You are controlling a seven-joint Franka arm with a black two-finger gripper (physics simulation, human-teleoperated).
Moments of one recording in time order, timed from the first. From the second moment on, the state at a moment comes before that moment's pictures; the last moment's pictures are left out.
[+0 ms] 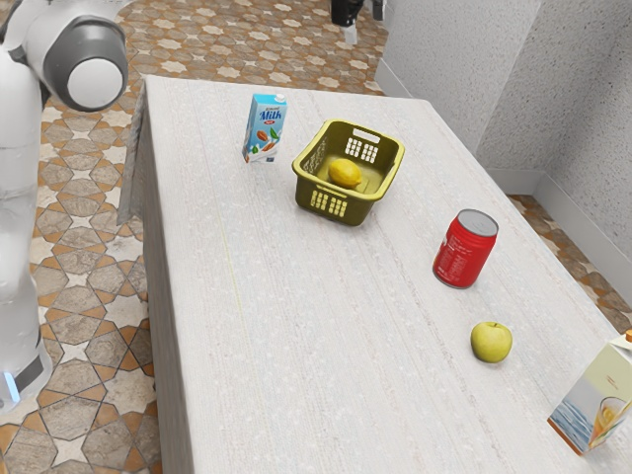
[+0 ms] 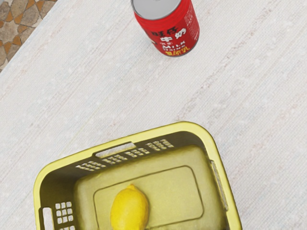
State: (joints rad) arm -0.03 0.13 0.37 -1.05 -0.14 1.52 1.20
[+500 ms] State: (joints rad) arm 0.13 0.22 0.39 -1.39 -0.19 1.75 1.21
